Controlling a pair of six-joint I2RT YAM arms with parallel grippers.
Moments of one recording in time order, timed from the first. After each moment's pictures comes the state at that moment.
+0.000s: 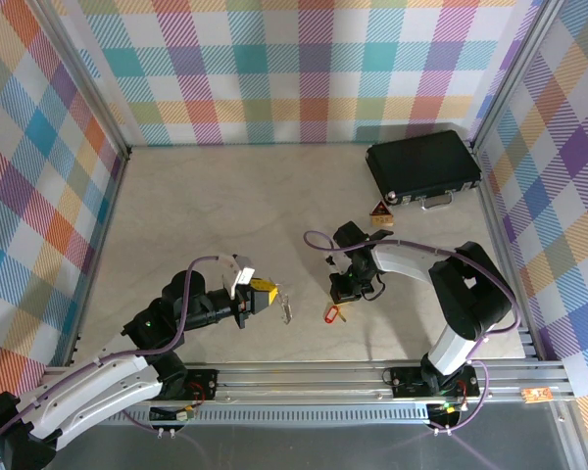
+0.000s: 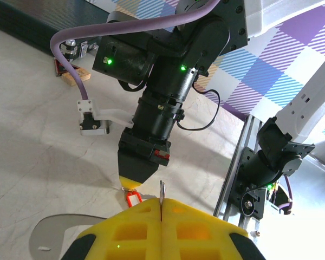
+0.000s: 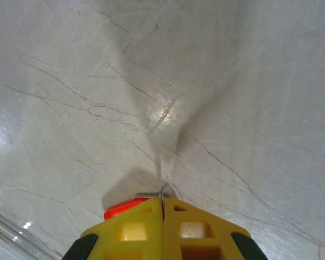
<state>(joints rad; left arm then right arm) -0.82 0.59 0.43 -0.08 0.32 -0.32 0.62 1.68 0.93 -0.73 -0.39 0.28</state>
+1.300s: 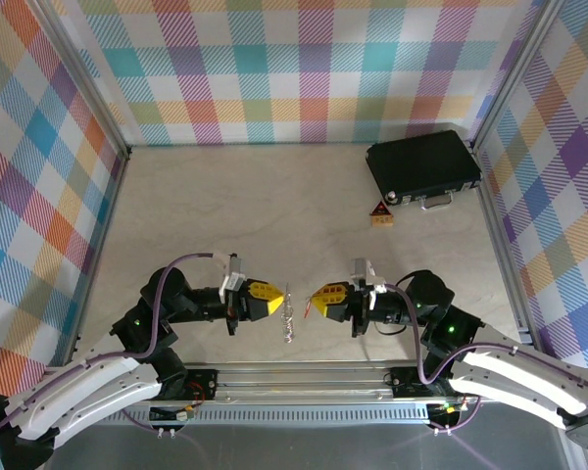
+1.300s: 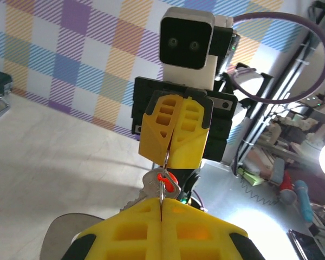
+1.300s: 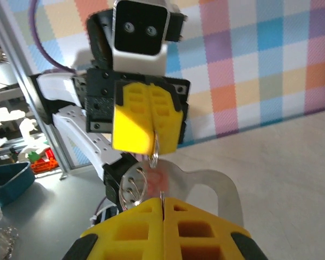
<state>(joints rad) -0.86 0.59 0.55 0.05 0.62 -0.34 1.03 0.63 0.48 0.22 -0.44 0.21</state>
